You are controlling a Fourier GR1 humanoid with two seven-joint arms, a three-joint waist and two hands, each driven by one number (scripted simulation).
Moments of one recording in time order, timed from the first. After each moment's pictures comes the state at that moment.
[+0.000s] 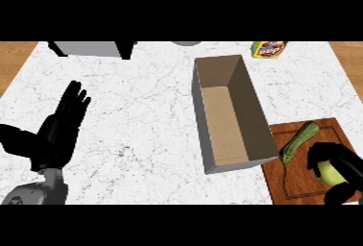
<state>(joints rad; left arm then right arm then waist) -0.10 0.21 -0.03 -1.67 0.20 0.18 0.21 -0.13 -0.63 0.20 -0.94 0.43 -0.09 -0.88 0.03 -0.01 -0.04</state>
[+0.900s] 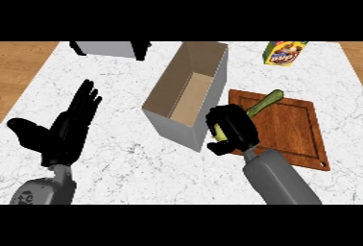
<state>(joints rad) -0.13 0.20 -0.07 -1.64 0.19 0.16 0.23 -0.43 -0.15 0.44 -1.16 0.79 -0.22 -0.08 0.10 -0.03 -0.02</state>
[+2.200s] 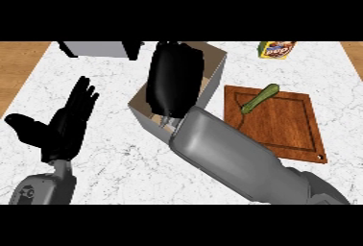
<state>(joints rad) -0.16 0.19 -0.04 -1.60 0.19 0.17 0.20 -1.08 -0.01 0.65 -1.20 1.12 -0.20 1.22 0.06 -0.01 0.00</state>
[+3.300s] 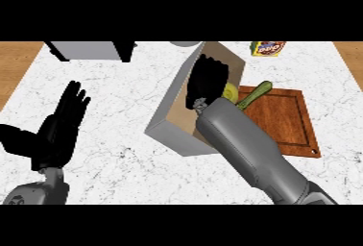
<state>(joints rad) -0.11 0.19 -0.01 -1.66 0.19 0.17 0.20 -0.97 -0.01 0.49 -0.89 0.97 -0.06 1.09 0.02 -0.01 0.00</state>
